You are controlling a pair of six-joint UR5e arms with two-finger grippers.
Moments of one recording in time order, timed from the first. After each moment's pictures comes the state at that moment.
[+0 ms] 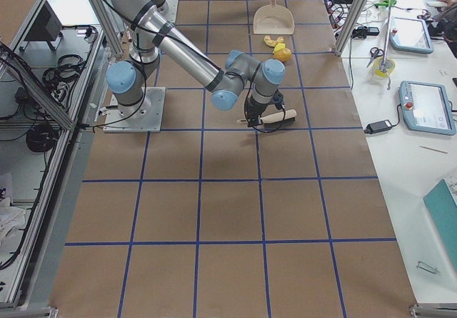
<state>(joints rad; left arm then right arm) -1.41 -2.11 -1.55 -0.94 1.68 1.77 1.14 -1.23 1.83 -2.01 -1.65 -0.71</state>
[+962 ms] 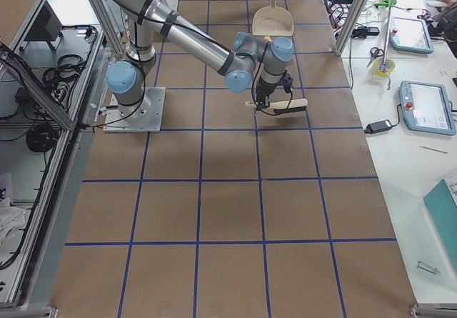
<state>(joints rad) -1.44 -2.12 -1.55 -0.94 1.70 1.76 1.37 -1.23 1.72 -1.93 -1.61 -0.30</state>
